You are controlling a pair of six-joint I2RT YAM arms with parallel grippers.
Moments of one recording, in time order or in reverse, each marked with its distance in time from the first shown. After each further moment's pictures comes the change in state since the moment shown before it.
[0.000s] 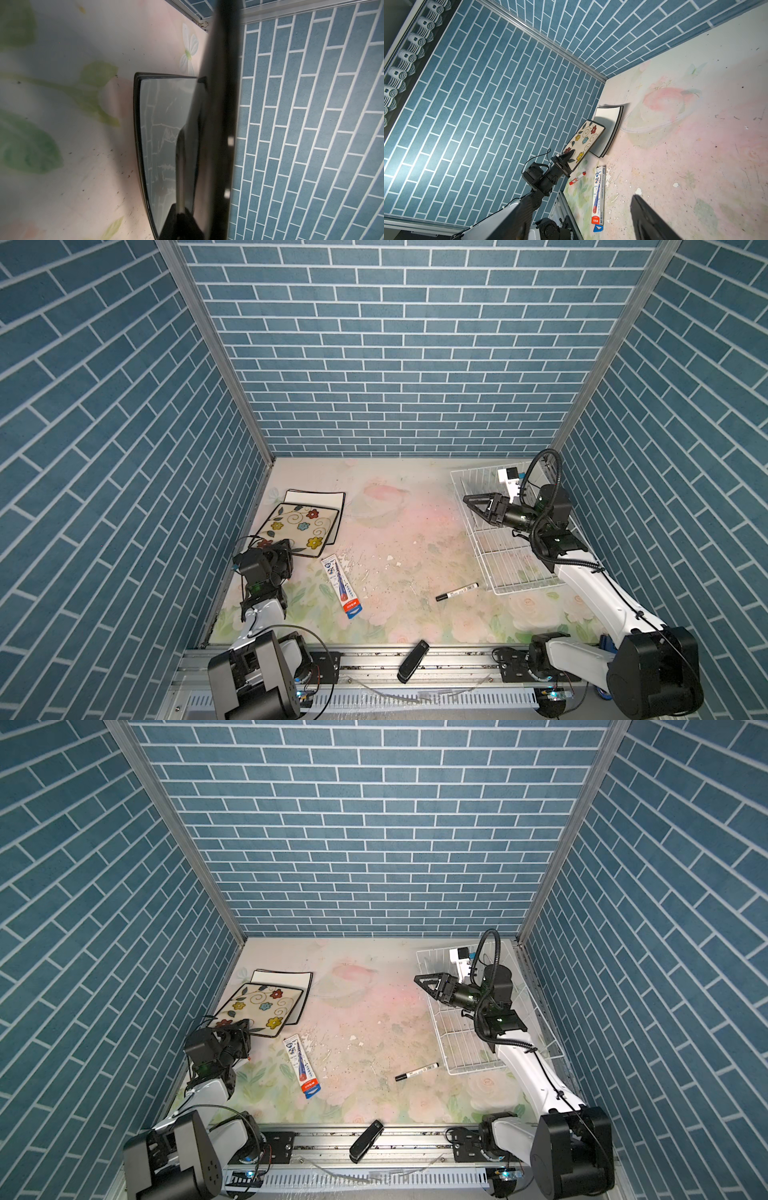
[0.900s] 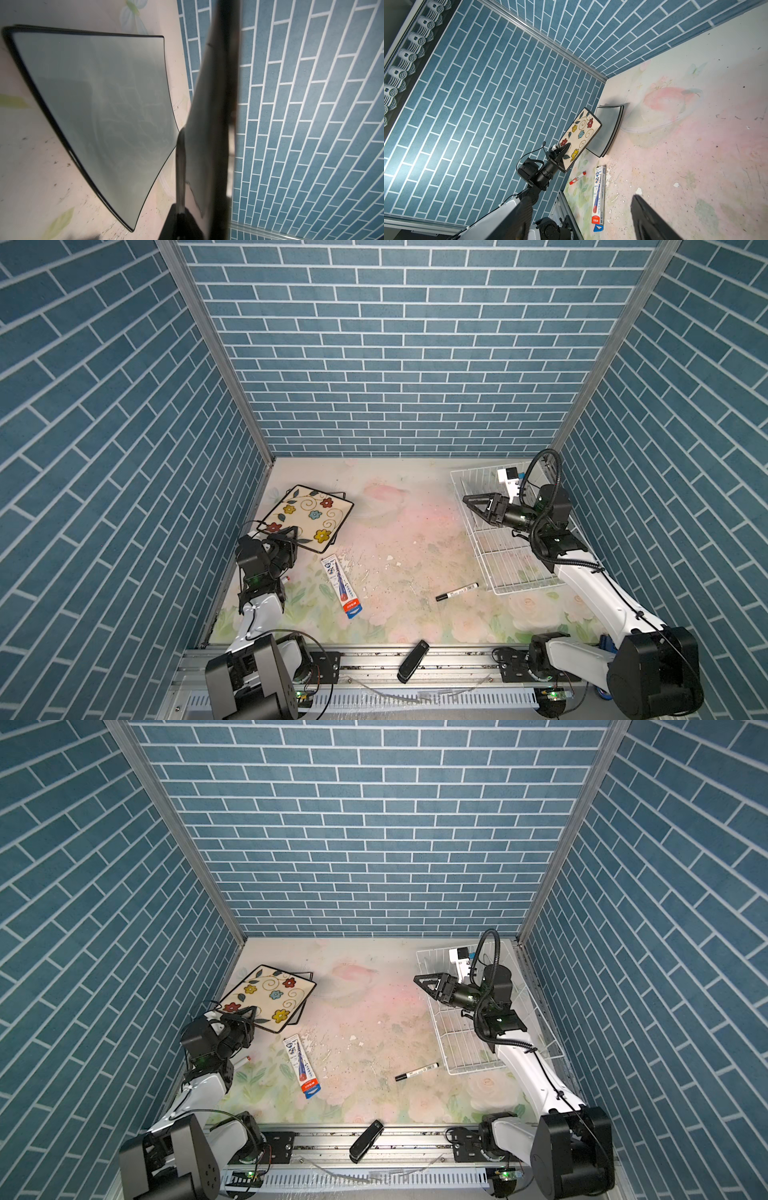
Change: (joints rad) left arm -0.028 -0.014 0.072 -0.010 0.159 0.048; right arm 0.009 -0.002 0.000 0.000 0.001 0.000
